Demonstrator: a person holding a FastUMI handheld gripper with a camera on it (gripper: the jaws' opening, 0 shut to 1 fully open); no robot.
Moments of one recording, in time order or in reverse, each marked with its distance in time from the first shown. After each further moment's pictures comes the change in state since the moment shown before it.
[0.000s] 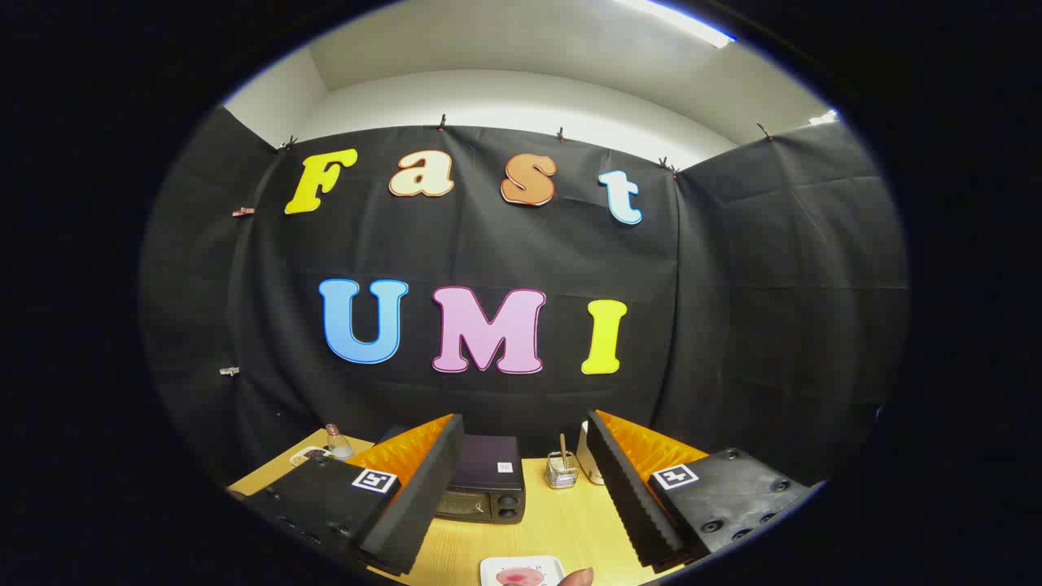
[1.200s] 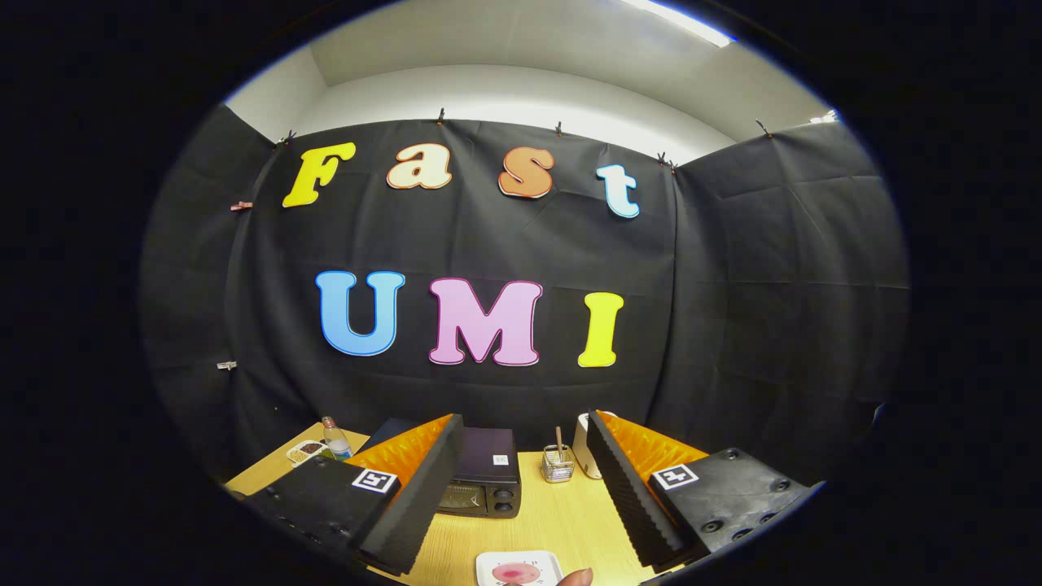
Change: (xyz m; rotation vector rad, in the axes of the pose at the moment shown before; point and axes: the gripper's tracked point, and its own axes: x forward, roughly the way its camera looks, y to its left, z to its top) arm 0.001 0.000 -0.008 -0.006 0.026 -0.012
